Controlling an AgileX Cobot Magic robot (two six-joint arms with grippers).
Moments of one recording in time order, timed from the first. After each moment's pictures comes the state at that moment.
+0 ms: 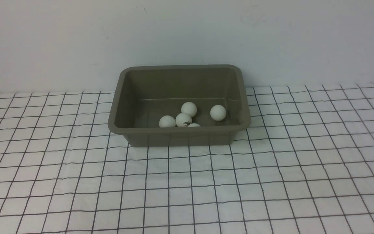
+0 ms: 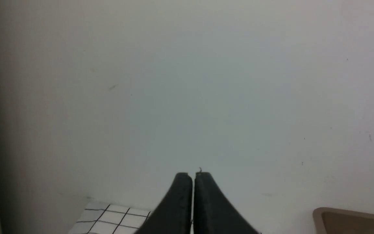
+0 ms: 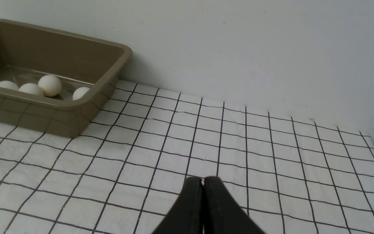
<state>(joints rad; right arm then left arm) 0.48 0.20 -0.37 -0.63 0.71 0.48 0.07 0.35 -0.32 1.71 0.15 -1.82</state>
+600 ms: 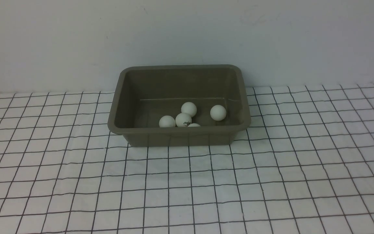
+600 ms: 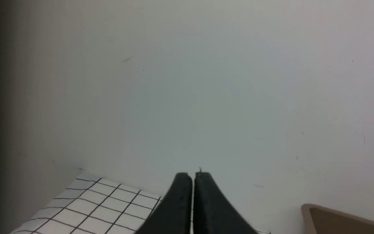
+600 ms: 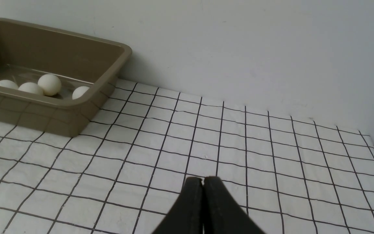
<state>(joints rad) 0.48 0.20 -0.37 -0.63 0.71 0.48 0.08 -0.01 -0.02 1.71 0.18 -1.97</state>
